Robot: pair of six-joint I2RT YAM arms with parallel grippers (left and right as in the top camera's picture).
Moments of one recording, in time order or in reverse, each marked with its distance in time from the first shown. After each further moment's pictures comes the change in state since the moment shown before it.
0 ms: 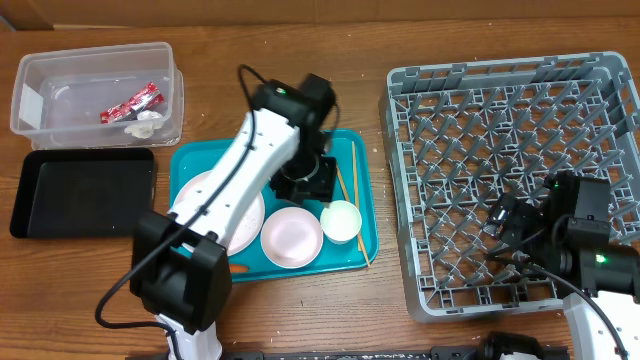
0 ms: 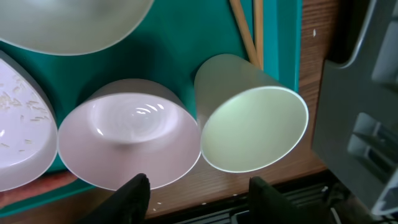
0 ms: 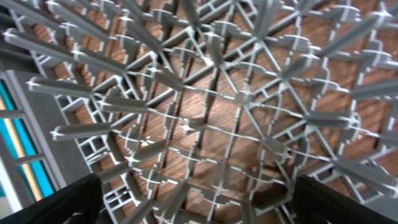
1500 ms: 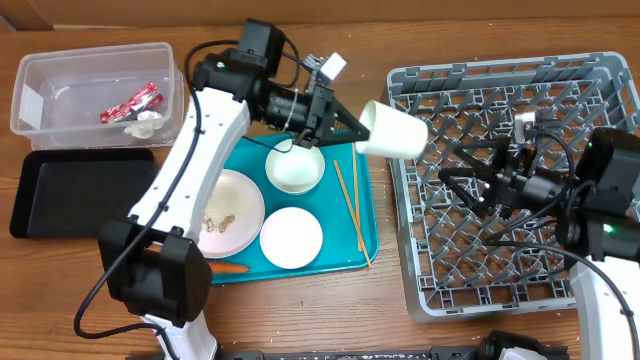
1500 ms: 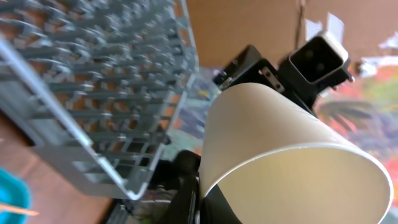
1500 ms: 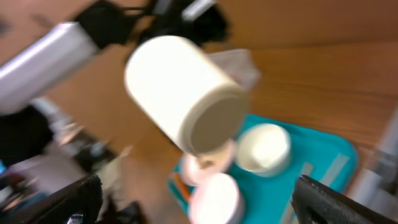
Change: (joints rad) left arm 0.199 -0.017 0.104 0.303 1.065 0.133; right arm -0.063 0.146 0.055 0.578 -1.361 -0.312
